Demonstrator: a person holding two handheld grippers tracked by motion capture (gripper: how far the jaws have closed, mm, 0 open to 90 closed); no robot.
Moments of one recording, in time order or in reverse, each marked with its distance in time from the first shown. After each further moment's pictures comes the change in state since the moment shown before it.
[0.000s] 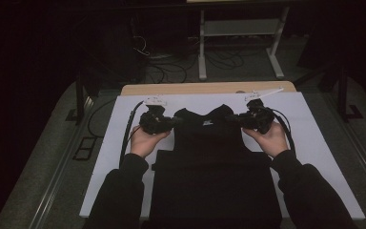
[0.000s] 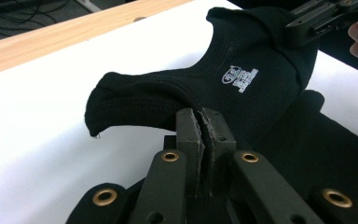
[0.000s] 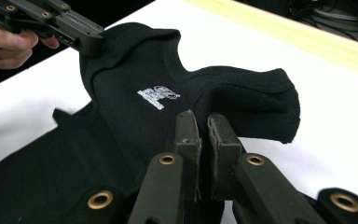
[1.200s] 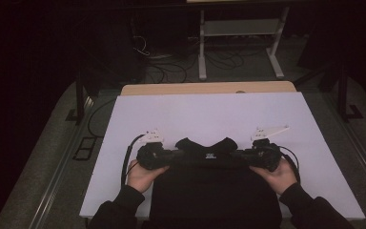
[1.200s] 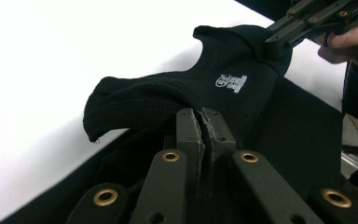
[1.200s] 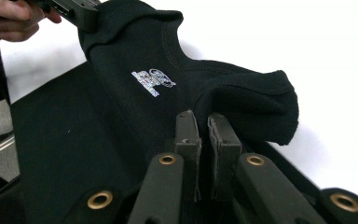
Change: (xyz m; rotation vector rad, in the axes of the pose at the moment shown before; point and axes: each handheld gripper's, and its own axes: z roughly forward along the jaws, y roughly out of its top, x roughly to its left) left arm -0.049 -0.075 -0.016 -0.001 -0.107 -0.004; right arm 0.045 -0.083 -0.013 0.059 0.054 -0.016
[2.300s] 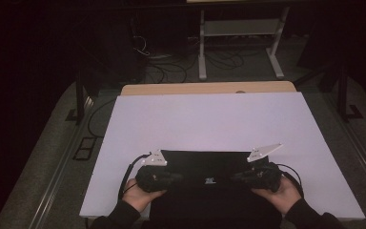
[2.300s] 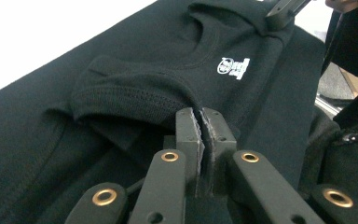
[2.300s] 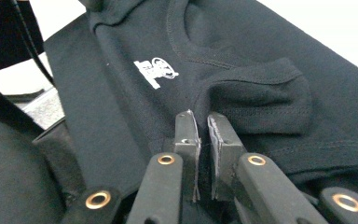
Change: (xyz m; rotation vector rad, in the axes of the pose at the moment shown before) left arm -0.026 -0.039 -0.001 0.153 -0.030 0.012; right arm 0.027 -0.034 0.005 0.164 0.091 0.019
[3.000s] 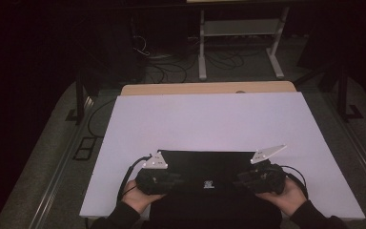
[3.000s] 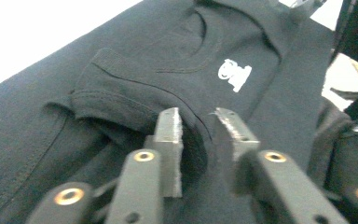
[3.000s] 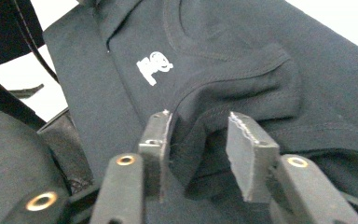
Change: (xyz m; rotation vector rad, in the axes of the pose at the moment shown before) left arm -0.004 -0.001 -0.003 0.008 0.027 0.047; right arm 0.001 -0.004 -0.011 0.019 -0.019 -0.013
